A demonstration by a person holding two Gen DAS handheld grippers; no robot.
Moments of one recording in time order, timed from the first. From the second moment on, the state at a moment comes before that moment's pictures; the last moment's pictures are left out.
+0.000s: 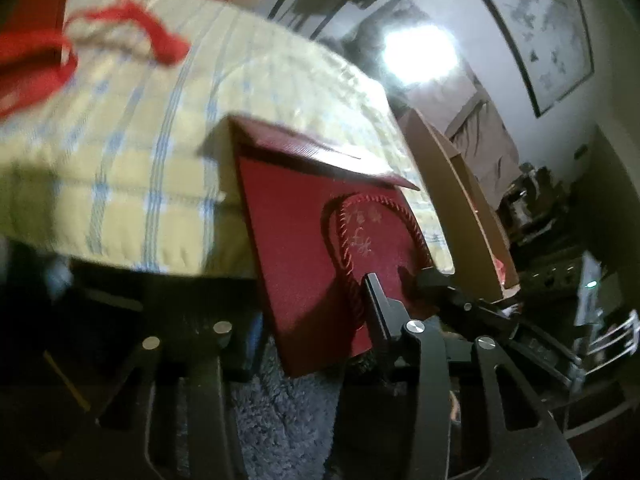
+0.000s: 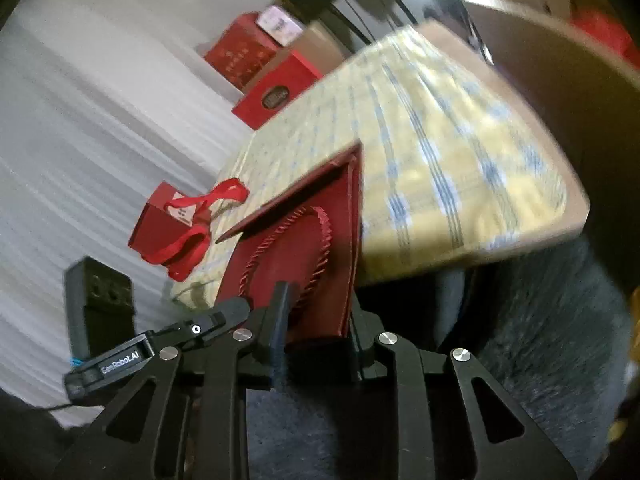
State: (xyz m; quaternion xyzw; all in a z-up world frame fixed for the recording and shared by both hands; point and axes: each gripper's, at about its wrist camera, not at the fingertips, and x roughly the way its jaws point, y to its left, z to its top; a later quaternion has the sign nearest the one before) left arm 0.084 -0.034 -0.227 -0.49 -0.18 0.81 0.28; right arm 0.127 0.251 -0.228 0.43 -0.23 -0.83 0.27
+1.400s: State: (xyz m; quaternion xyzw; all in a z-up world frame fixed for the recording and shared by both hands) left arm 0.079 0.060 -0.116 -0.29 -0.03 0.93 0.23; right arm 0.082 0.272 -0.123 0.27 -0.04 -0.92 0.29
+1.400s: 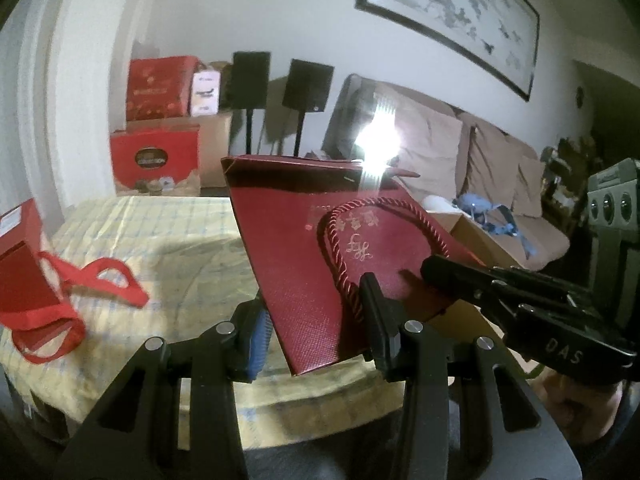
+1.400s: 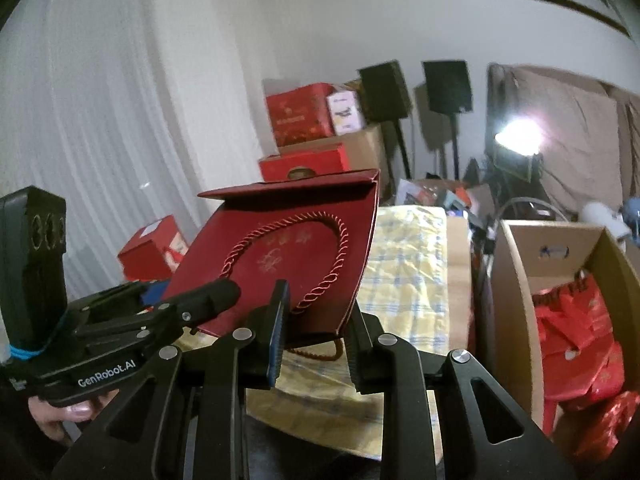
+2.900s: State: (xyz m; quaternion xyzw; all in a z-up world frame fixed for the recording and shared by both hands) left arm 0.059 0.164 -0.085 -0.25 0.00 0.93 0.28; right arm 0.069 0.361 -0.098 0.23 -0.09 -0.95 0.21
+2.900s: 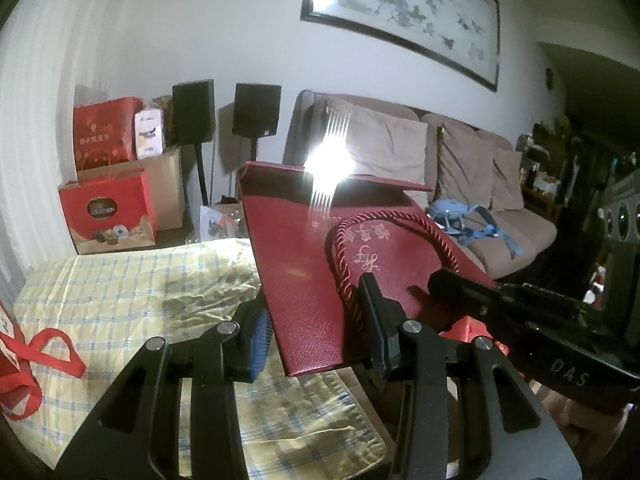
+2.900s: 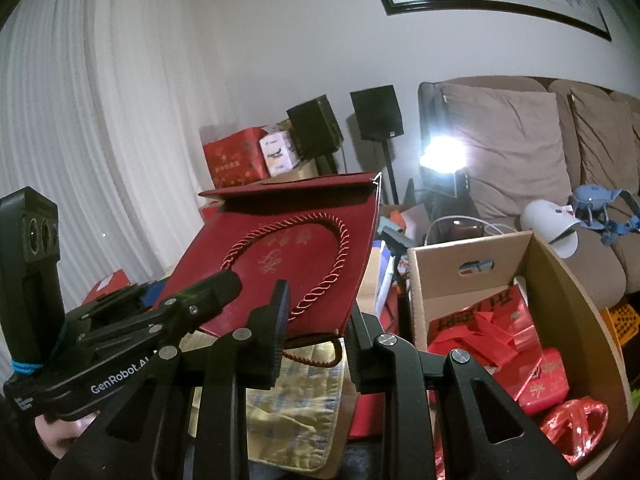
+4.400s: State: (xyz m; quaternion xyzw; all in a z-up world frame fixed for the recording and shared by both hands) left arm 0.054 0.278 -0.089 -0.27 0.01 0.90 0.34; right arm 0.060 0.461 -0.097 0.24 -0.13 -0.95 0.12
